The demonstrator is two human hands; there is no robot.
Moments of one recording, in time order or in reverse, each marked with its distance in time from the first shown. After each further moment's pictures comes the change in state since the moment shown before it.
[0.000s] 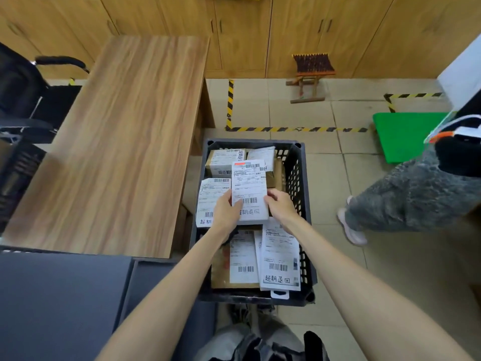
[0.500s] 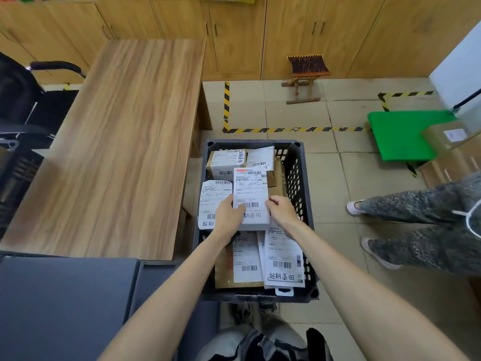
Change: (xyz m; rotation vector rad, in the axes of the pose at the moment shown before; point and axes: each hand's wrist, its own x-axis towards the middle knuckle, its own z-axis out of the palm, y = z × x) left_hand -0.009 -0.001 -0.004 0.028 -0.021 -0.024; right_hand -0.003 0.016 0.009 -0.085 0.025 0.092
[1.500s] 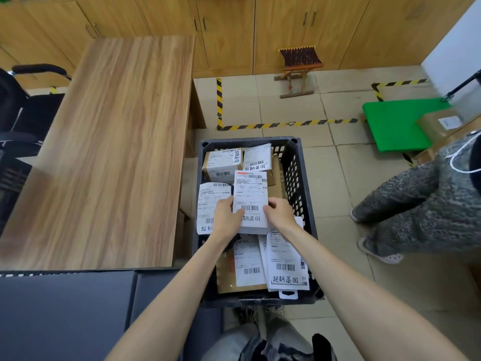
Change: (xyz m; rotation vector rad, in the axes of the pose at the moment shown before) left_hand 0.017 -0.012 -0.005 0.211 -0.045 0.085; right_hand -0.003 0.001 0.009 0.004 0.058 -0.019
